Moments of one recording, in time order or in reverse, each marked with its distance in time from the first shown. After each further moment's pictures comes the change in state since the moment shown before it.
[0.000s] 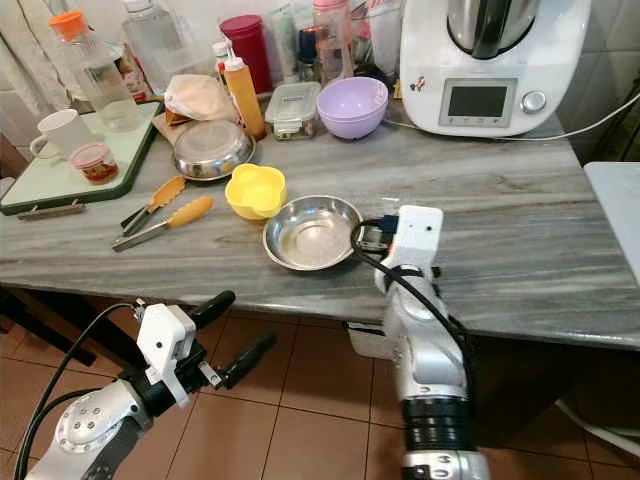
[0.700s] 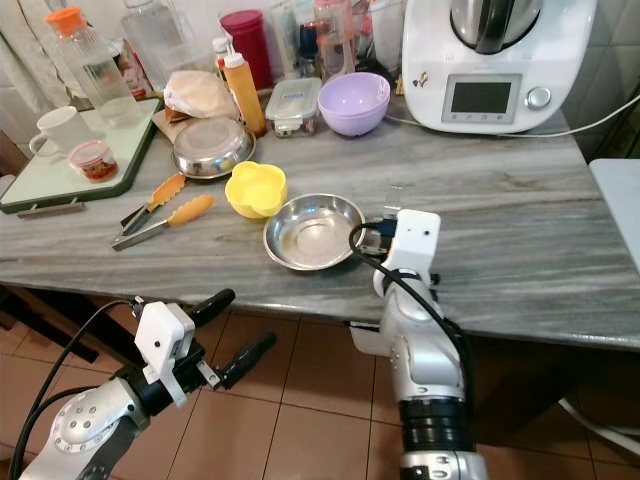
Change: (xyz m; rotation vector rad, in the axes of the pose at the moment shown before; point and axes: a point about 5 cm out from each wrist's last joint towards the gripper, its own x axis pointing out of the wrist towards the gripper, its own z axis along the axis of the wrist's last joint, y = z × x) left arm -0.001 0.000 0.003 0.010 0.003 -0.006; right arm -0.003 -0.015 0.005 -0.057 -0.016 -0.081
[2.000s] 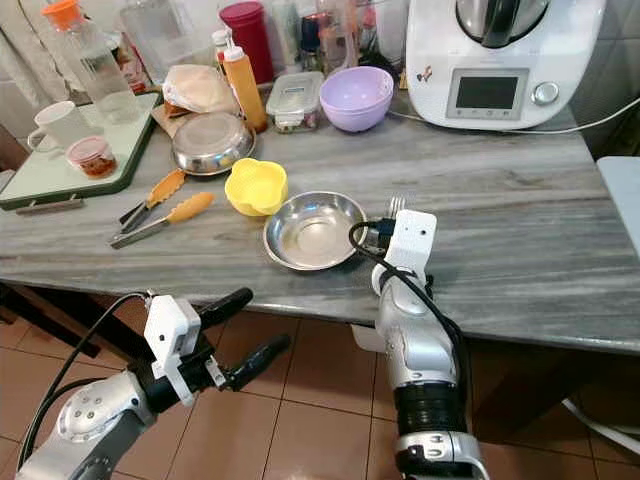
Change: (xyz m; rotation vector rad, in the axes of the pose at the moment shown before) left arm 0.008 -0.008 0.009 -0.081 -0.025 -0.114; right arm 0.013 0.006 -0.013 0.040 0.062 -0.023
